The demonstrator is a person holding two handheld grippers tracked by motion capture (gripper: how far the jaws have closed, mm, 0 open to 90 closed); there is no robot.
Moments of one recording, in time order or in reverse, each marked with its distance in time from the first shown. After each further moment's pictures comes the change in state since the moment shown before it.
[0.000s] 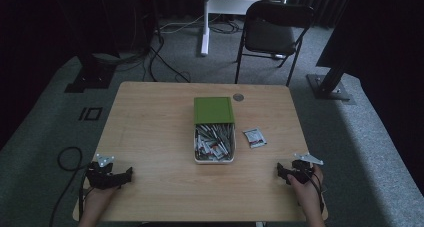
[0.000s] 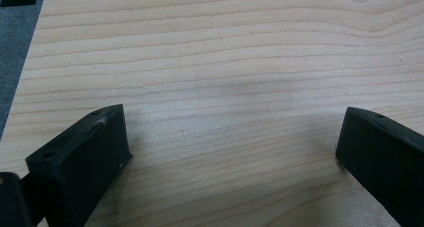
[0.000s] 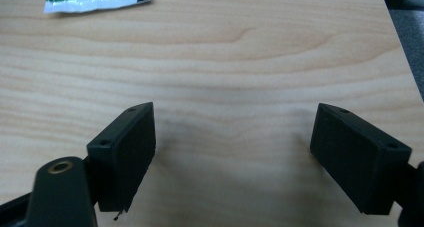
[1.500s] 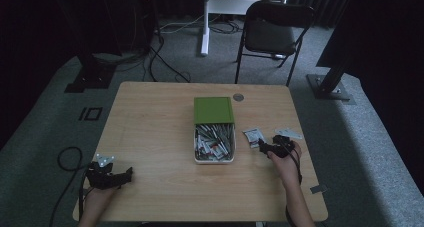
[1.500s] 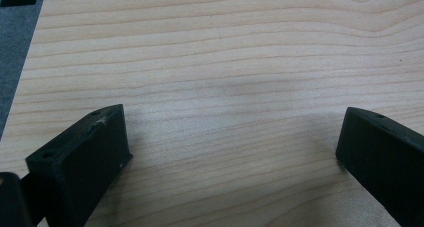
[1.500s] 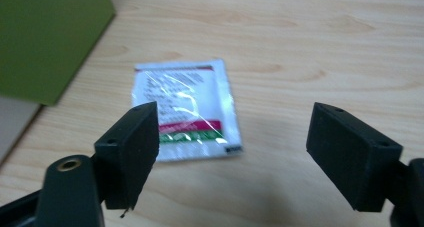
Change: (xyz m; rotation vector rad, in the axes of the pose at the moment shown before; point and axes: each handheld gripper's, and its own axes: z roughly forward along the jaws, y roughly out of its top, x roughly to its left) left arm 0.000 0.000 0.000 -0.001 0.000 -0.002; right arm 0.043 0.071 0.045 -0.118 0.114 -0.063
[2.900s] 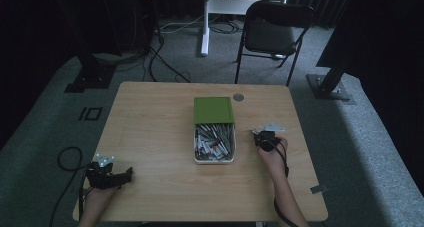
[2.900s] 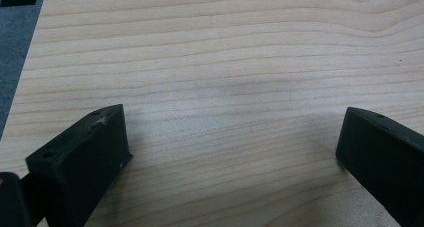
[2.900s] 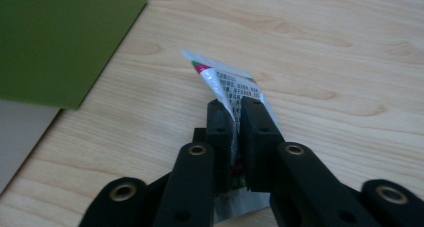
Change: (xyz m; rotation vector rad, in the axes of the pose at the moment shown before) left arm 0.000 0.000 0.000 0.000 0.000 0.000; right arm 0.034 0.016 0.025 0.054 0.008 -0.129
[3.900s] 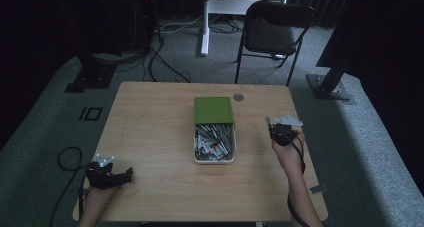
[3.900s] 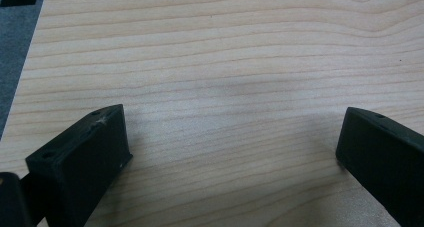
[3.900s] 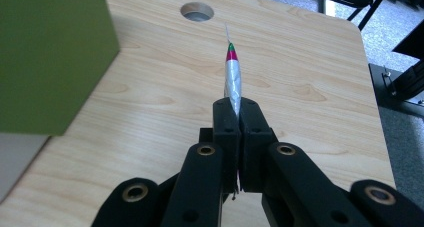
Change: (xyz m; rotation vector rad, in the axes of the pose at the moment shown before) left arm 0.000 0.000 0.000 0.000 0.000 0.001; right arm -0.028 0.029 -0.054 -0.065 -0.078 -0.027
